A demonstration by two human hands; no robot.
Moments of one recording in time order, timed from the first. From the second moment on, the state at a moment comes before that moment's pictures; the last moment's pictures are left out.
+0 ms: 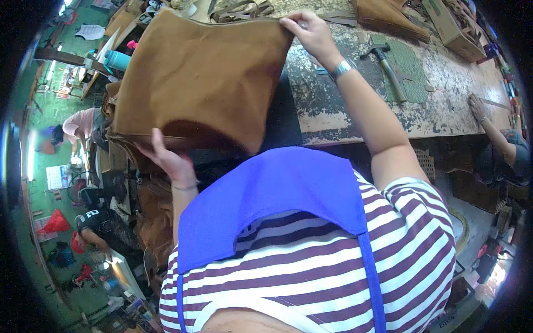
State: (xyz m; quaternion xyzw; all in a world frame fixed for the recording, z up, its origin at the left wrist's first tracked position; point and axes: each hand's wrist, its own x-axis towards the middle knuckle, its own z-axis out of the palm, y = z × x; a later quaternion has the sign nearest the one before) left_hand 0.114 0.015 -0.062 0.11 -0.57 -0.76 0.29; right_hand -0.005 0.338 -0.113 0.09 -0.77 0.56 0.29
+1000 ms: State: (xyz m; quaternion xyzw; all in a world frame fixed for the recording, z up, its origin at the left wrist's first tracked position) left_hand 0.166 -0.073 -0.165 0.10 -0.62 -0.74 -0.25; right_hand 0.087 0.339 -0.153 -0.05 -0.87 0.47 -0.13
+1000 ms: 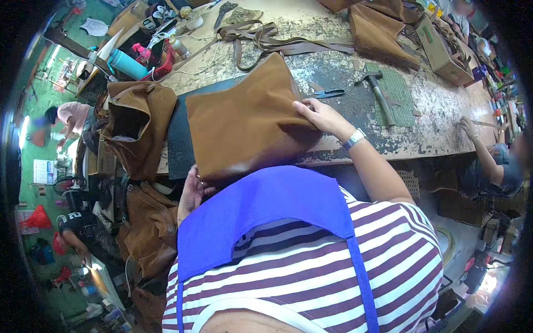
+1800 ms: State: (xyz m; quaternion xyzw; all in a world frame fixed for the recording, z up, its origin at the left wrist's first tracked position) left_hand 0.113 -0.056 -0.112 0.03 -0.66 -0.75 -0.01; right_hand 0.090 0.298 -0.111 0.12 -0.73 0.68 -0.04
